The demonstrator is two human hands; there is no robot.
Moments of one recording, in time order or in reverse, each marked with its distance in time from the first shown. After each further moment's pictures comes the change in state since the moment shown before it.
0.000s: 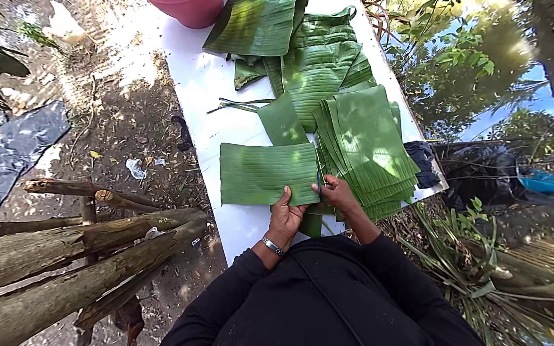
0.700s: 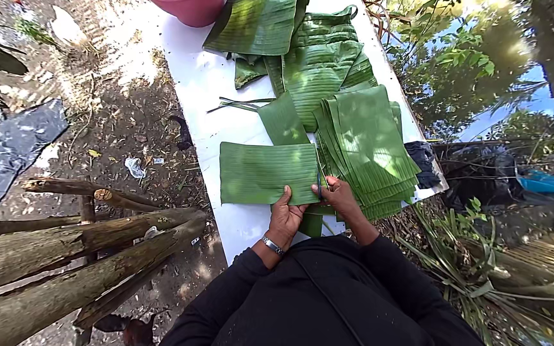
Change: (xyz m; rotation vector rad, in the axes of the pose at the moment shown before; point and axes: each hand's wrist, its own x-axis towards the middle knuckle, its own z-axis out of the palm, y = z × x) left_hand 0.002 0.001 -0.002 0.014 0.003 0.005; right_hand 0.001 0.010 0.003 0.019 0.042 -0.062
